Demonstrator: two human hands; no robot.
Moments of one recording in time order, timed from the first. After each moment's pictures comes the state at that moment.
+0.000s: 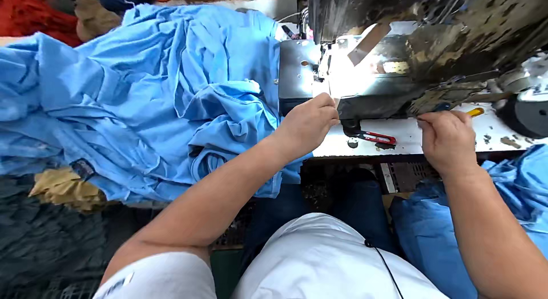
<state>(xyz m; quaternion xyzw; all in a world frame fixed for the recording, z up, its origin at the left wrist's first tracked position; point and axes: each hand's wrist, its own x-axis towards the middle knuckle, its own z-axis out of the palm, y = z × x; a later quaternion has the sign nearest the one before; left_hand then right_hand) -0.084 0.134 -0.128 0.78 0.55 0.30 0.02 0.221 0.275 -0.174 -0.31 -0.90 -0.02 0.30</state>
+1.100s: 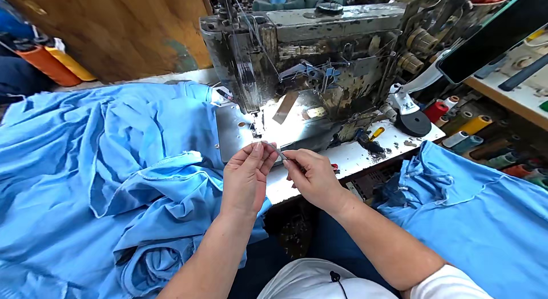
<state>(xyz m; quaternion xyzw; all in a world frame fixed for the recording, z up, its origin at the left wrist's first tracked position) -0.051 0.142 -0.106 0.21 0.42 0.77 0.44 0.091 0.196 -0.135 -0.25 -0.81 0.30 0.44</state>
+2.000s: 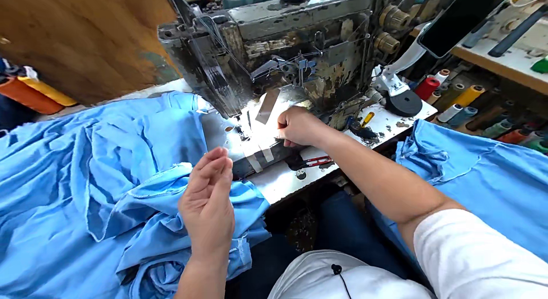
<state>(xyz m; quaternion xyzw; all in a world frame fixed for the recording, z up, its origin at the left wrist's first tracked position) -0.094 0.109 -0.132 0.49 0.46 0.71 0.20 0.074 0.289 -0.075 -0.43 -0.81 0.38 0.10</state>
